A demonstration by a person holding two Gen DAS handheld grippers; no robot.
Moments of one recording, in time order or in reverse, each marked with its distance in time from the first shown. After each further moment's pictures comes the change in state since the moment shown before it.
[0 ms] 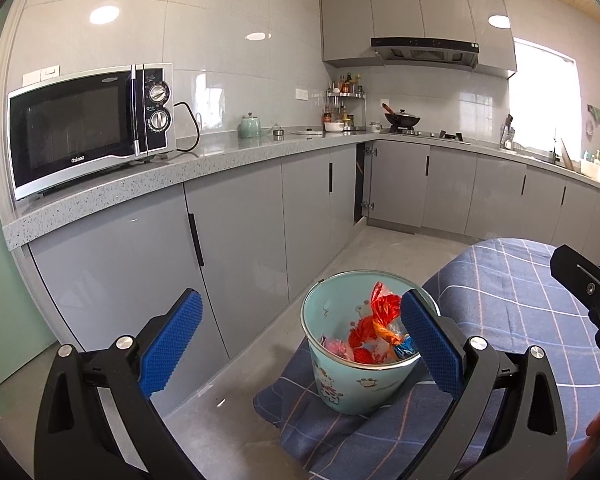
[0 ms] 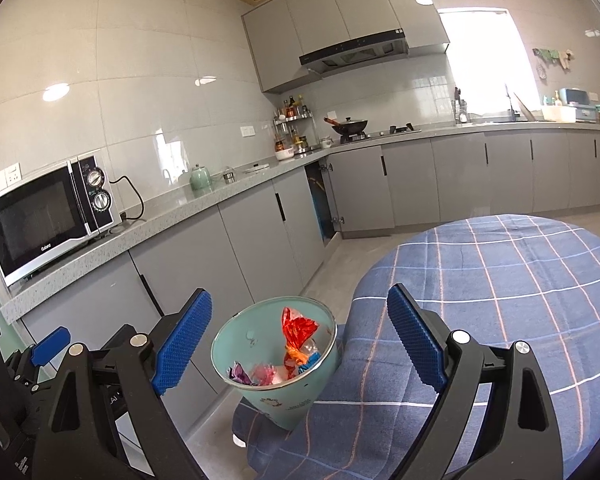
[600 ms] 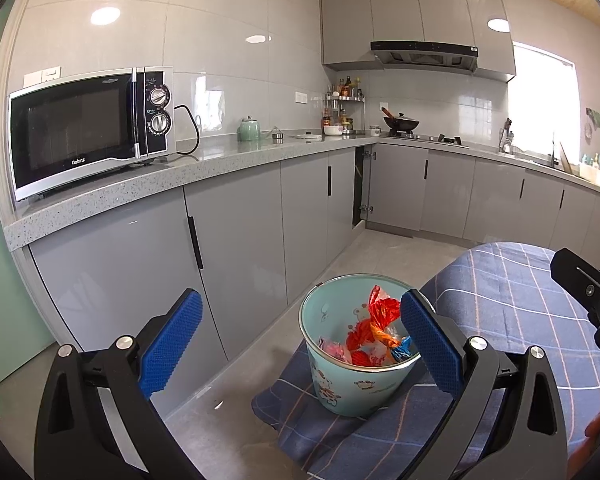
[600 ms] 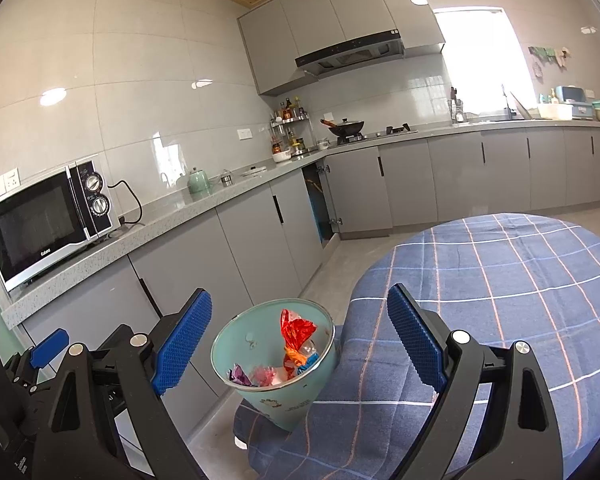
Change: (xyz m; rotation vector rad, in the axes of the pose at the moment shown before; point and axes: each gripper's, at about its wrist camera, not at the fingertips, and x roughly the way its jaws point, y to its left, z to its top) left arm -0.004 0.000 0.001 -0.005 -0.009 -0.005; right arm -0.005 -0.001 0.001 0.012 -0.006 -0.008
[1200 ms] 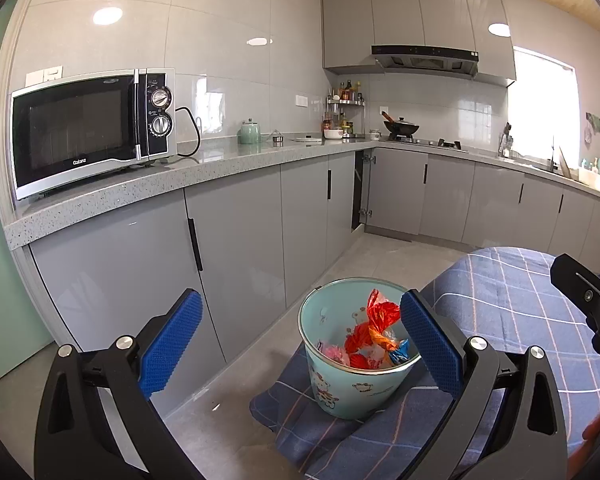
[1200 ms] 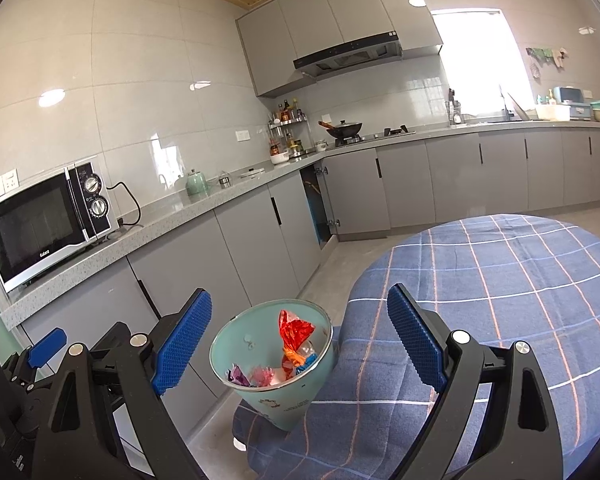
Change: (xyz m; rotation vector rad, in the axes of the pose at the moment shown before) left arm -0.001 0.004 0.003 -0.013 -0.014 -0.003; right arm -0.003 -0.001 -0.001 0.004 -0.009 -0.006
